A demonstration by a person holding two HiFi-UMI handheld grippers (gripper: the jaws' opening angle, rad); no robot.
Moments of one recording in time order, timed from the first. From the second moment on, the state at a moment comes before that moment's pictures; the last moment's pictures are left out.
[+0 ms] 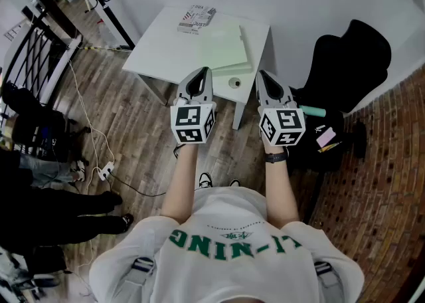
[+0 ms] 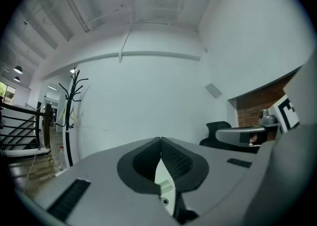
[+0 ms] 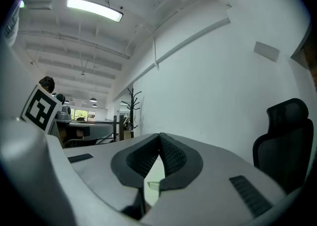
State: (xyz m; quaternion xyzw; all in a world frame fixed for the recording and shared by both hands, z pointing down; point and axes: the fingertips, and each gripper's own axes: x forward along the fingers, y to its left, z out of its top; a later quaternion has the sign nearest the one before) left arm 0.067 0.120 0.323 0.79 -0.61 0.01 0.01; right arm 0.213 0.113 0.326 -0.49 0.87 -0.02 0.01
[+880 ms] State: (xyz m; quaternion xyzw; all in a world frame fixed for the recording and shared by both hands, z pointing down) left arm 0.071 0.059 0.346 0.81 -0.58 0.00 0.03; right arm 0.187 0.048 0.351 -0.46 0.88 -0.05 0.01
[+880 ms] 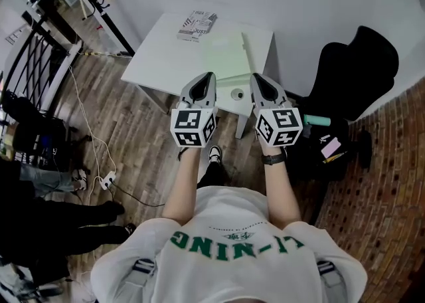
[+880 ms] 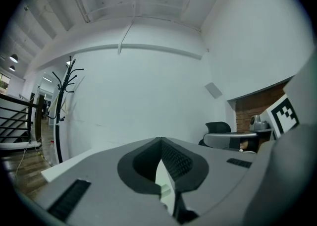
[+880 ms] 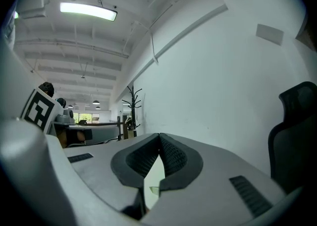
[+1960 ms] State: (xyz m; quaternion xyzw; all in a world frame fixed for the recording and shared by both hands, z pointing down) left arm 0.000 -0.204 0.378 0.86 -0.51 0.01 0.06; right arm 0.109 -0.196 0.397 -0.51 0.86 -0.07 -0.07
